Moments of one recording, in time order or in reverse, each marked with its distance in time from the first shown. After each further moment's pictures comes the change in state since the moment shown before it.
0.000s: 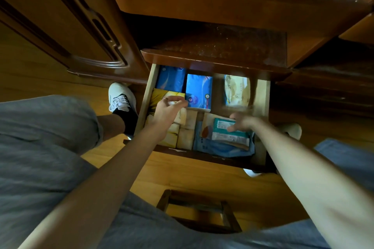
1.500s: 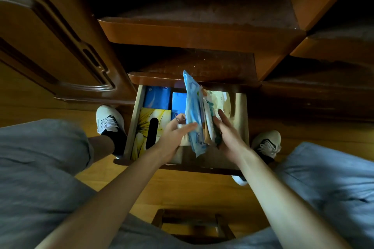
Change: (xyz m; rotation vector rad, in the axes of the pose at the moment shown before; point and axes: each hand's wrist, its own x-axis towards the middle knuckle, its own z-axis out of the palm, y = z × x) left_hand -0.055 0.006 0.026 -0.229 -0.517 0.095; right_hand -0.100 -0.044 0.039 1.603 0.272 -0.271
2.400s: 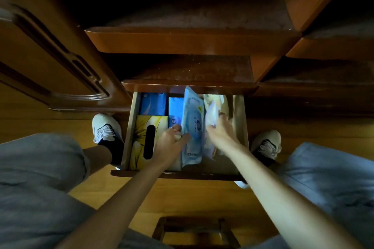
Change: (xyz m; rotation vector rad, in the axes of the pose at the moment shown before) left_hand 0.016 -0.015 -0.014 0.785 0.187 0.168; right_hand 0.010 -0.031 0.028 -0.921 0.356 -0.103
